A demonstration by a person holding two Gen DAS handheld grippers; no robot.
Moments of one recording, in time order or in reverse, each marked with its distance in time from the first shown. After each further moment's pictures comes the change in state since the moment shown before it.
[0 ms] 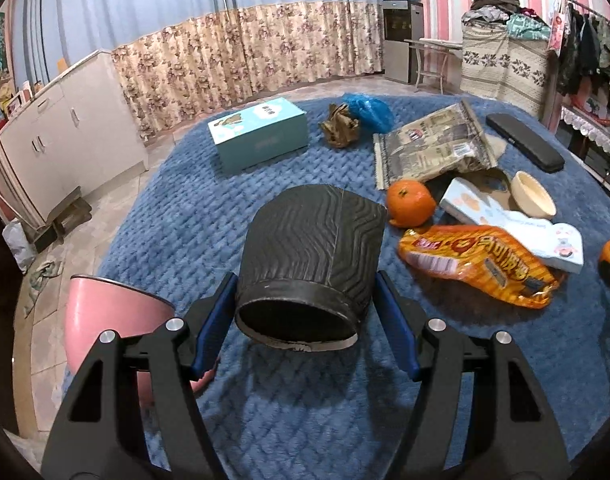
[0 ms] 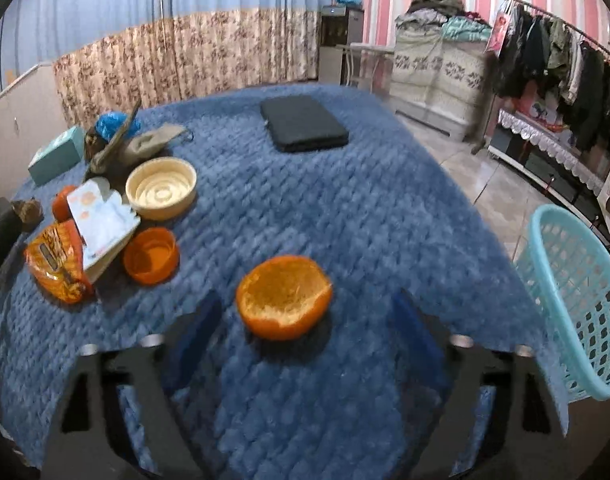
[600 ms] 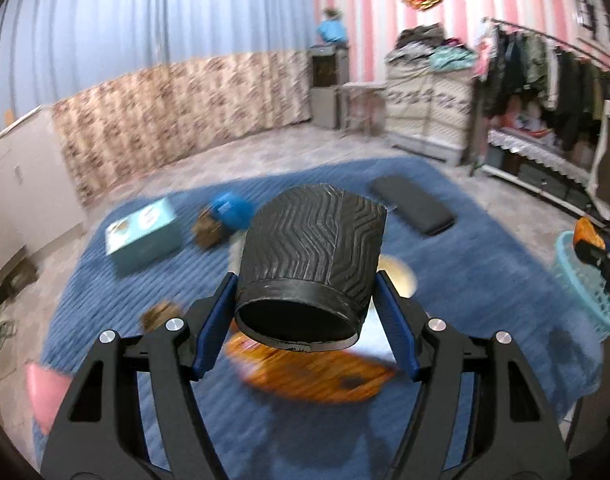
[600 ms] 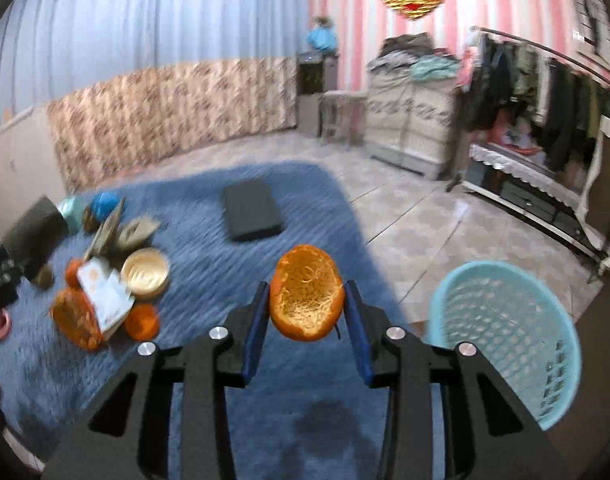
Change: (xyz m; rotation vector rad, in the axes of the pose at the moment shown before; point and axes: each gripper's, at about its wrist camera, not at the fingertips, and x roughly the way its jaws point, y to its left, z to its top) left arm -0.060 -0.107 0.053 0.105 -0.199 -0.250; right arm -0.099 -0.087 0.048 0.101 -0.214 -0.072
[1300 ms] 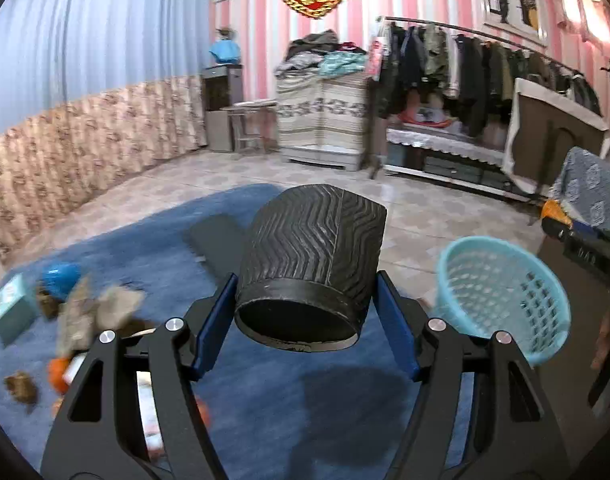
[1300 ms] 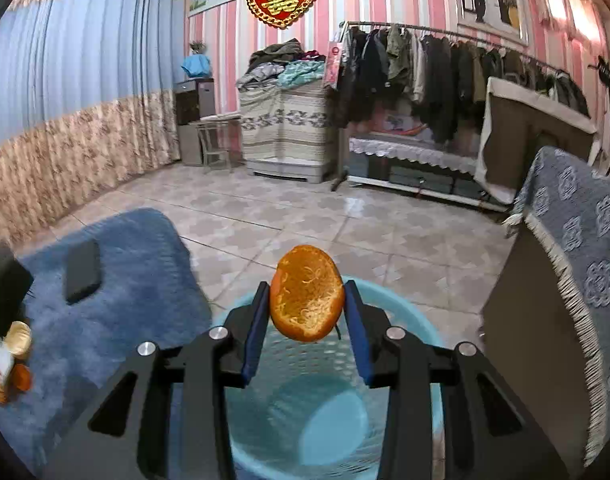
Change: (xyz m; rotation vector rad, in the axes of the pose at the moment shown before) left arm 0.017 -0.185 0.028 0.145 -0.051 -0.316; right arm 0.001 -0.167 0.007 0.197 -0.045 -0.350
